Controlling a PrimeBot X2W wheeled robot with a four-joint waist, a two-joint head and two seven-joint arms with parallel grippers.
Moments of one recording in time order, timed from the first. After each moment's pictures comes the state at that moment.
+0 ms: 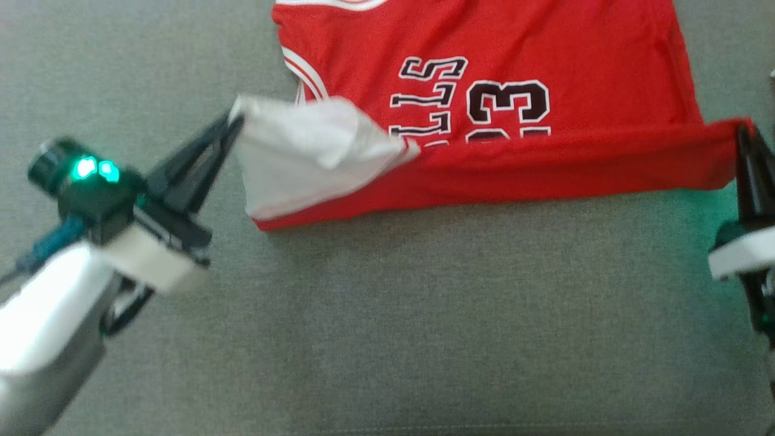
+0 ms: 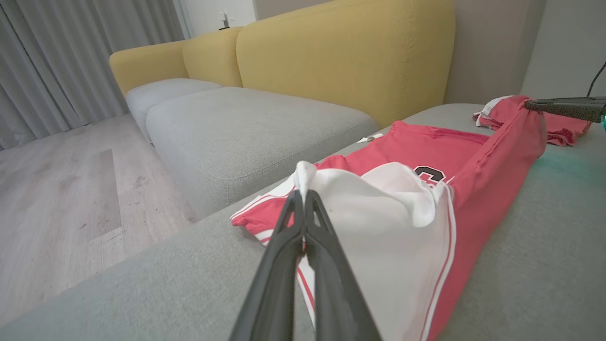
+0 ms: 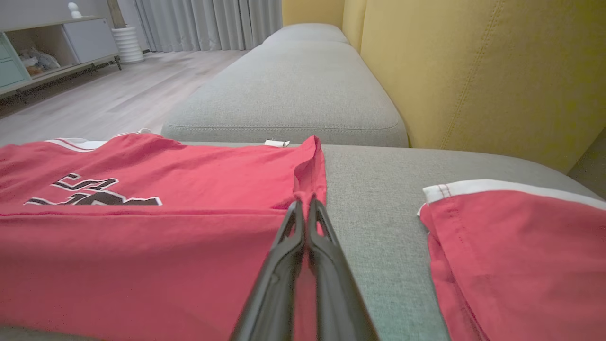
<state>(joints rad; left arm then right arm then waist) -0.65 0.68 -0.79 0.13 -0.59 -0.11 -0.23 -0.28 -0.39 0.02 0.29 0.35 0.13 -0.14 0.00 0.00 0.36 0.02</state>
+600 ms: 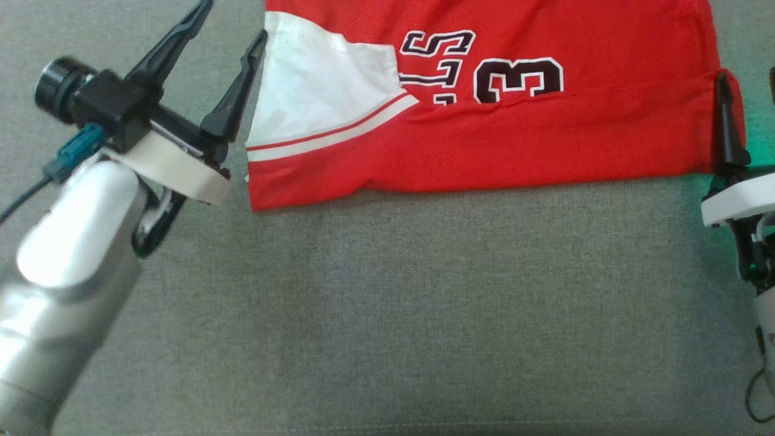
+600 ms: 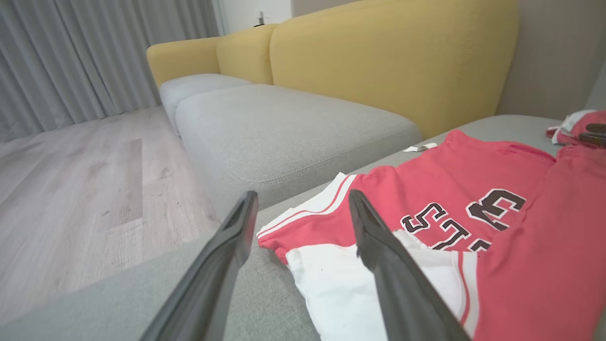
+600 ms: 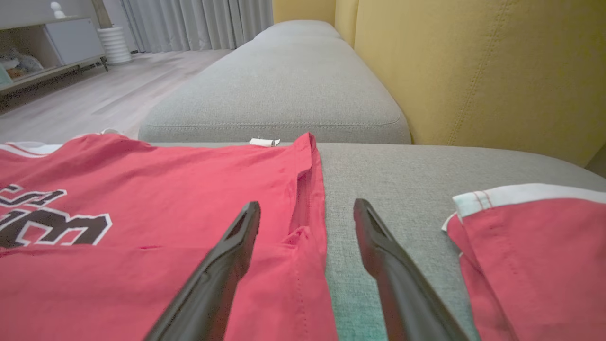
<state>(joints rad) -0.88 0.49 -0.79 0.43 -0.56 -0.12 -0.25 -0.50 -0.38 0.07 0.52 0.32 0.13 -0.22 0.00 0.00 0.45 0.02</state>
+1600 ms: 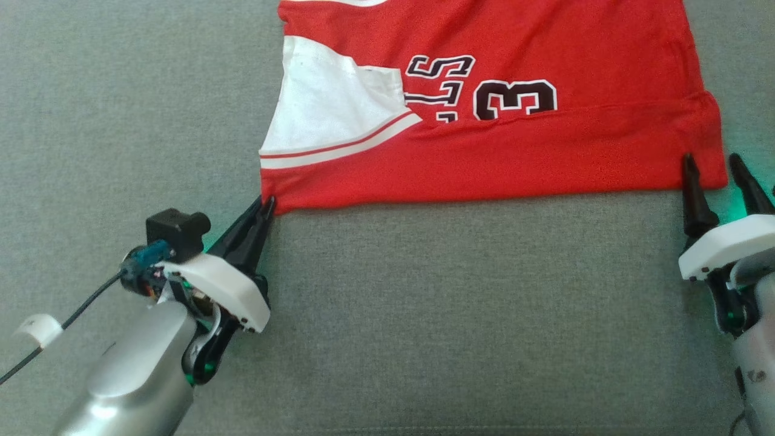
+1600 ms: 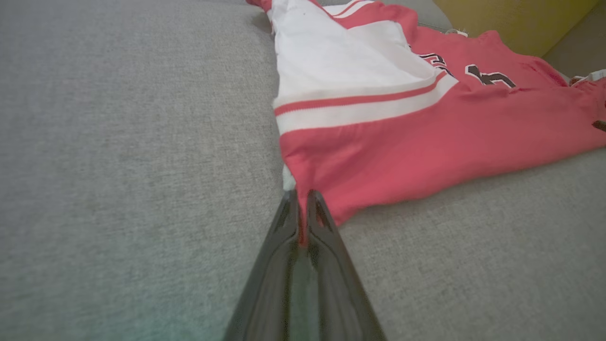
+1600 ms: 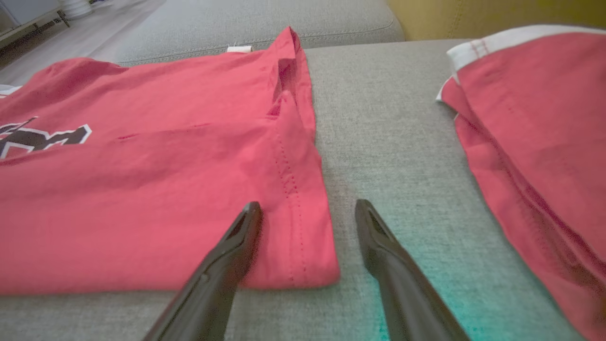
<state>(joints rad) -0.51 0.38 -0.72 0.47 -0.76 -0.06 -0.05 -0.42 -0.32 0.05 0.65 0.36 0.13 -0.14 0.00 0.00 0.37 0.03</state>
